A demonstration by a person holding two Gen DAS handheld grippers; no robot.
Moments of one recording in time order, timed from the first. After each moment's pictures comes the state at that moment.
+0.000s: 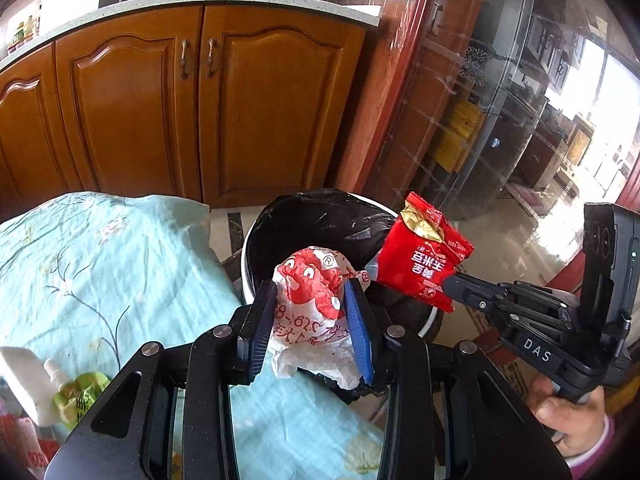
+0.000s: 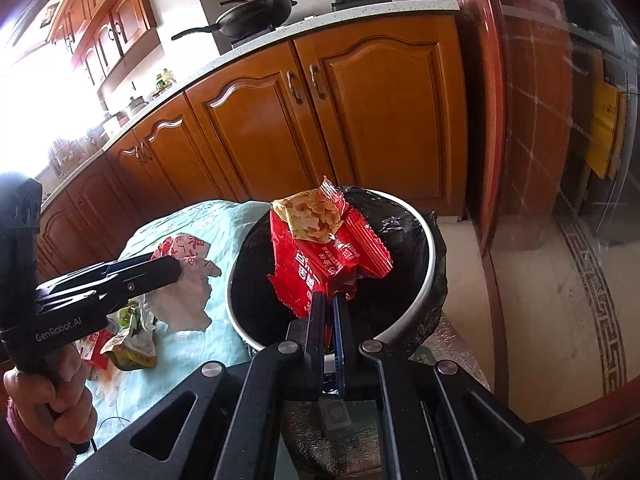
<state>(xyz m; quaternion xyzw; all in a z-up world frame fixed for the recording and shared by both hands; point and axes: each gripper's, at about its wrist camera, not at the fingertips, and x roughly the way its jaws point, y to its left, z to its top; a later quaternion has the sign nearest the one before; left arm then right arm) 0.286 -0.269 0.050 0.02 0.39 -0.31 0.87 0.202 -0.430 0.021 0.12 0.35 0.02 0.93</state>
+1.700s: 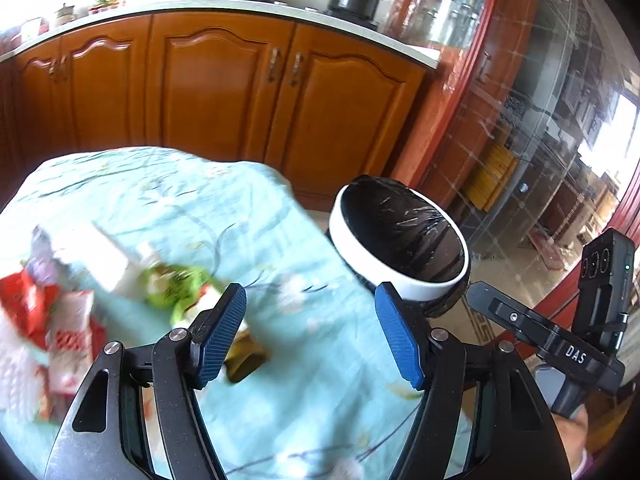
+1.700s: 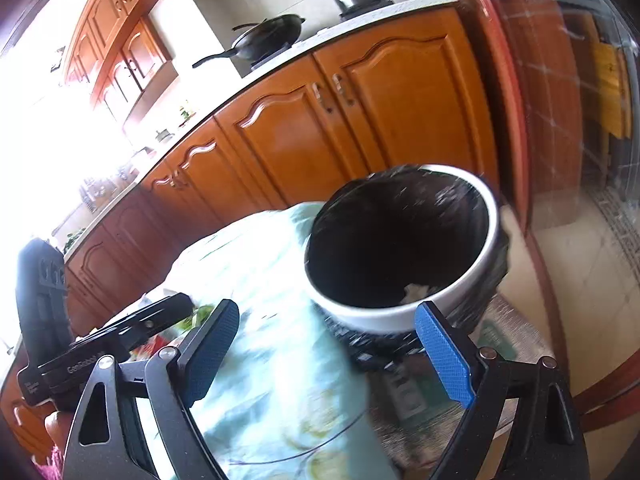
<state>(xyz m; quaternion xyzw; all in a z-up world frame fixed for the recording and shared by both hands) 0.207 -0.152 0.034 -0.06 0.36 -0.22 0.90 0.171 -0.393 0.006 0.21 0.31 0.07 0.92</state>
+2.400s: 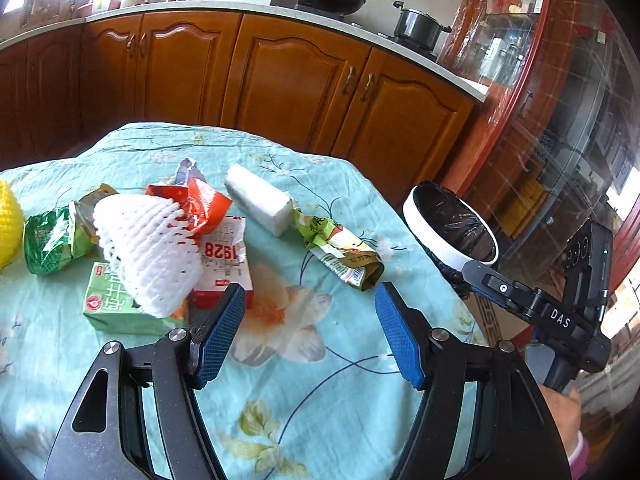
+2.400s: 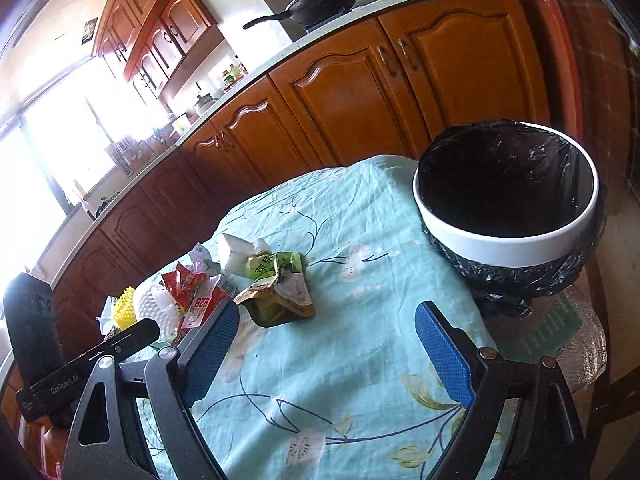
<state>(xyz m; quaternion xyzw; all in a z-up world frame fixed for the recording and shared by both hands) 0.142 -0.040 0.027 -0.11 0.36 -0.14 0.92 0.163 -0.311 -0.004 0.19 0.34 0.15 0.91</state>
